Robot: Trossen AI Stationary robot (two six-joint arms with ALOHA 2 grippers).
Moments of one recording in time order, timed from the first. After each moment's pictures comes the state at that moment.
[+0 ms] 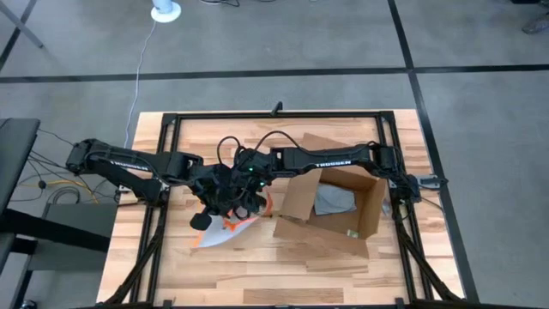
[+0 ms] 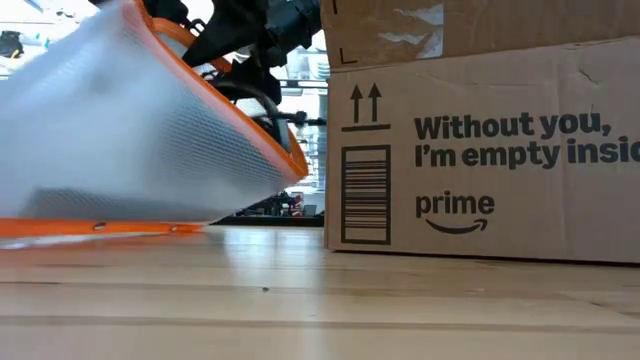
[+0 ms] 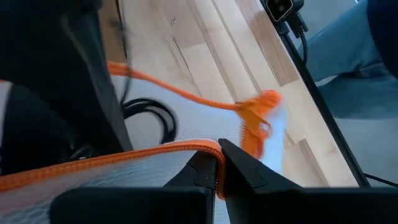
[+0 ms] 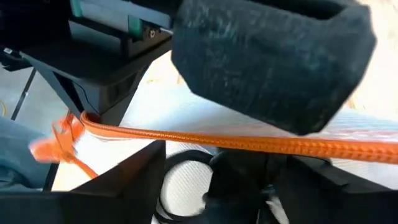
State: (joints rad) left arm -0.12 1.24 1.04 -0.79 0.35 0.14; right arm -0.01 2.18 1.96 -0.49 -0.27 0.18
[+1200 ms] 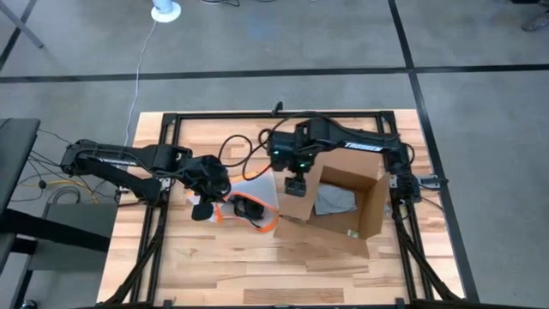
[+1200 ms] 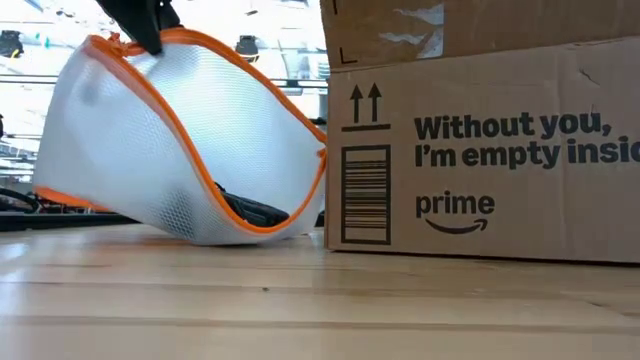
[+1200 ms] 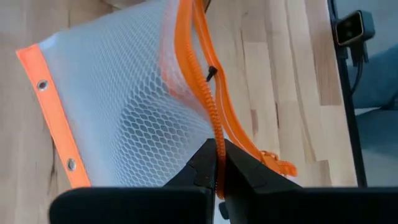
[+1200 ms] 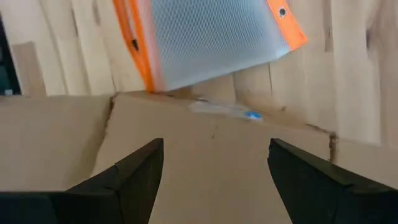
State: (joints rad) left arm -0.08 1.15 1.08 -0.94 0.16 -0.13; right arm -0.03 2.03 2.32 -1.57 -0.11 0.11
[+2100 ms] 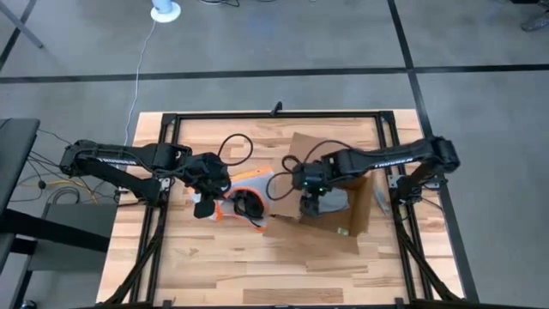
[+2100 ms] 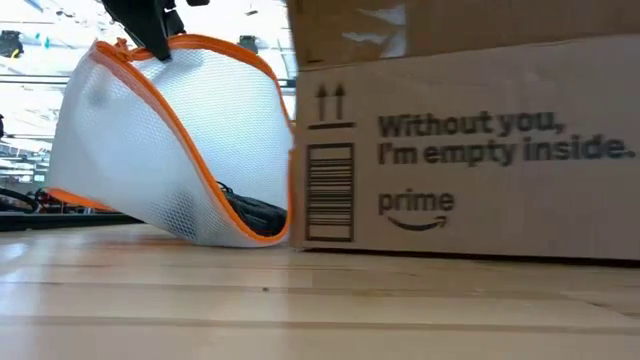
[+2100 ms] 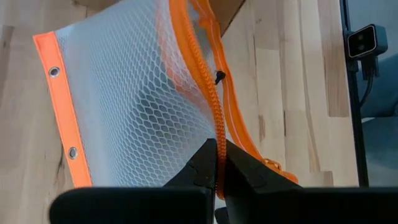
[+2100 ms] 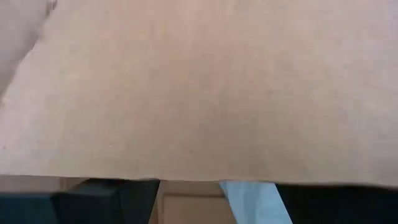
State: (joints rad) left arm -0.06 1.15 1.08 -0.94 0.14 -0.15; right arm 0.08 1.64 1.42 -0.92 0.00 0.41
